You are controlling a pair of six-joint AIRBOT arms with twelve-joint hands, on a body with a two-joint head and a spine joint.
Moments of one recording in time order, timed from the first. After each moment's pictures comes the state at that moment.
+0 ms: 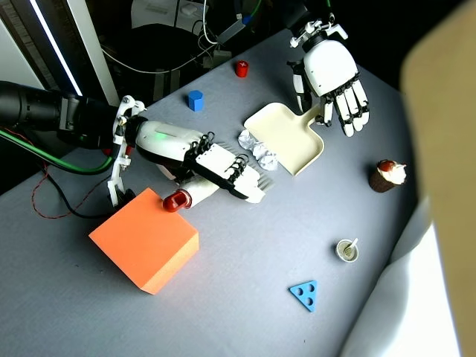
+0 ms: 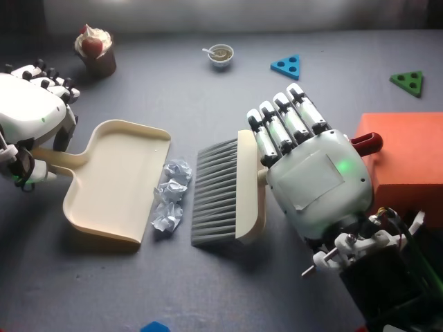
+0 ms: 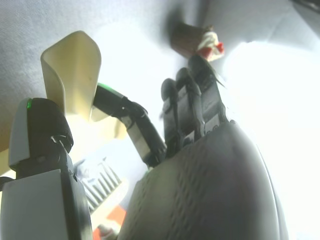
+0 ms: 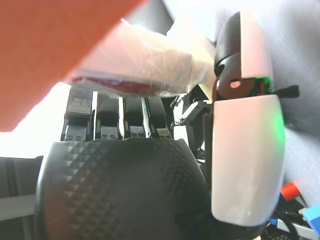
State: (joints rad) left arm 0.80 -0.97 1.16 -0.74 -0.51 1.82; right arm -0.57 -1.53 1.08 -2.53 -1.36 0.79
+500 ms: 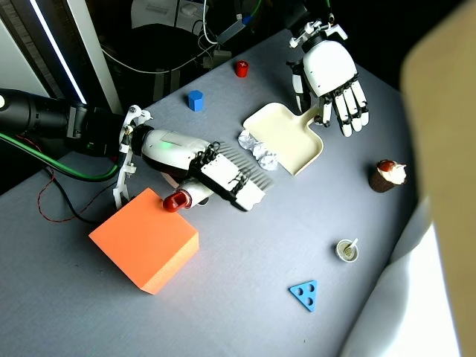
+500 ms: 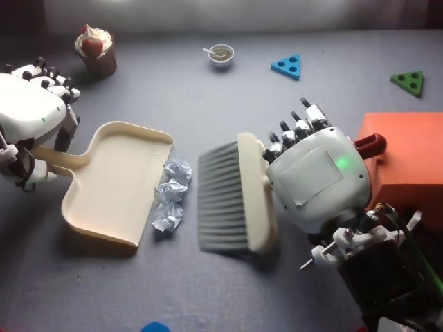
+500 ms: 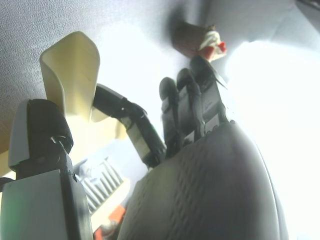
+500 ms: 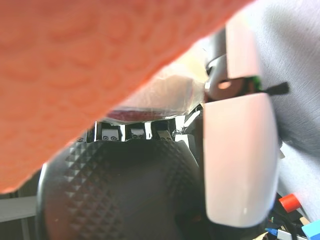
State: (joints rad) left arm 0.80 -0.97 1.16 -0.74 -0.51 1.82; right arm -0.57 -1.55 1.12 -2.54 -1.36 0.81
